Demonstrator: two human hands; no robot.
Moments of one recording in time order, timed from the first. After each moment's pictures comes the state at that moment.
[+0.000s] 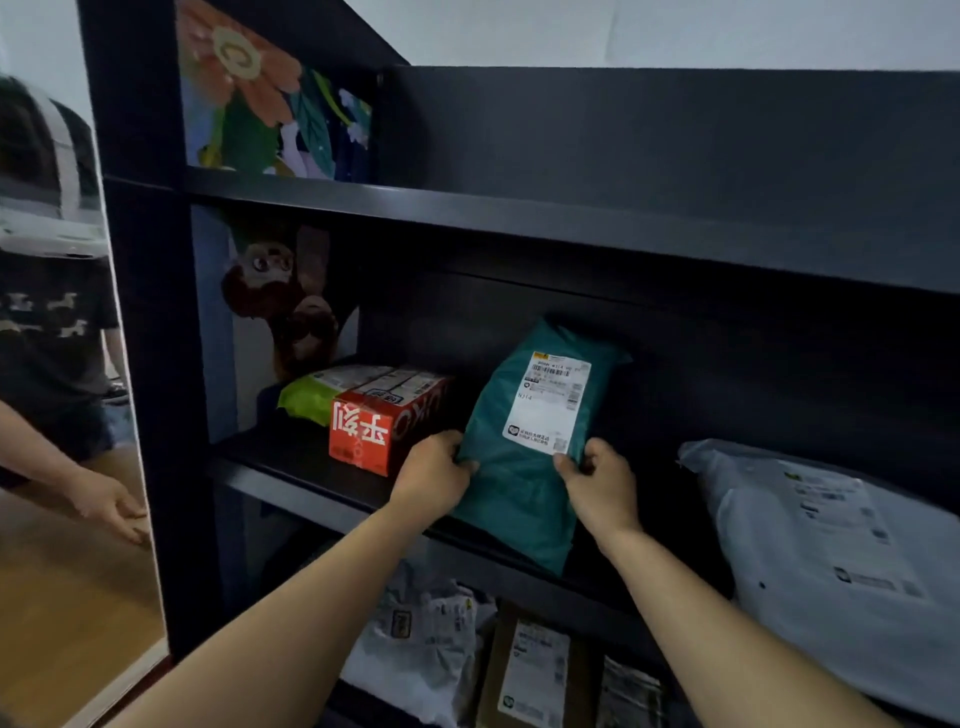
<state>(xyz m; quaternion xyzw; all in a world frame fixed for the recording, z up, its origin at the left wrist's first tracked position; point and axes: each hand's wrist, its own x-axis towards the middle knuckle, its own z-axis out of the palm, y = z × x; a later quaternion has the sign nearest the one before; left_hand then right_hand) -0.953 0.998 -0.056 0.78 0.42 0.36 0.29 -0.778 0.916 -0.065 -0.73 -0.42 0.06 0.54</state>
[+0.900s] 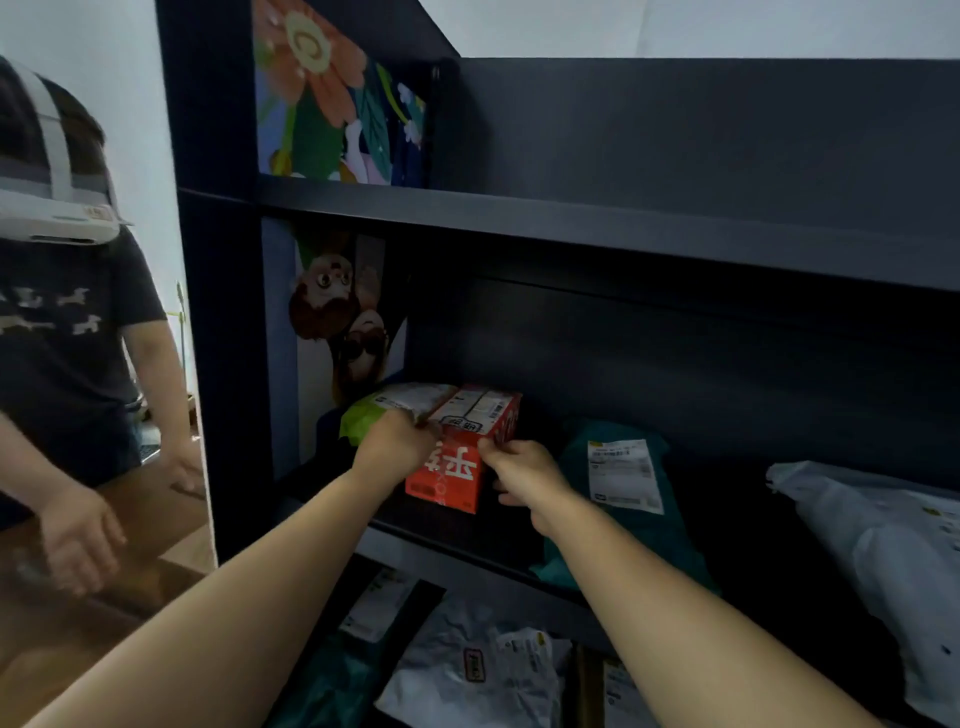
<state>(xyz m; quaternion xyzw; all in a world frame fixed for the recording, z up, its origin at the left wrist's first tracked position) -1.047 1.120 -0.029 0.71 0.51 0.34 0.34 -0.923 1.029 -0.032 -0.72 -0.41 0.31 0.47</state>
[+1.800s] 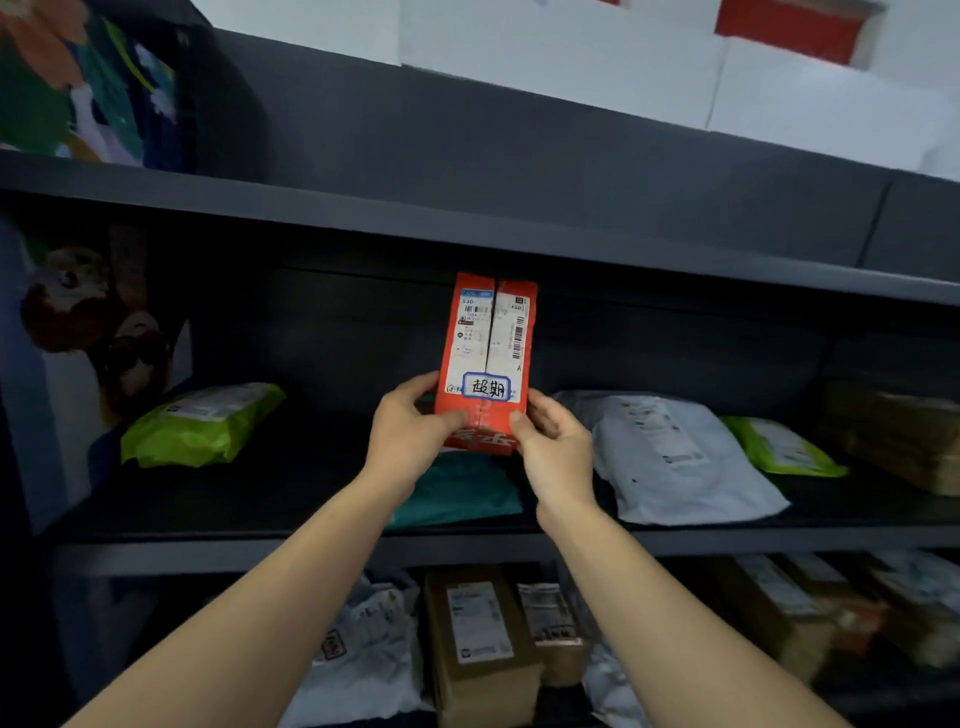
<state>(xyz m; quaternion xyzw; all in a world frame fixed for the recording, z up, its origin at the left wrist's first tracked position) -0.972 0.973 -0.001 0.71 0.16 0.39 0.56 -0.897 0.855 -0.009 -0.61 -0.23 0.03 0.76</state>
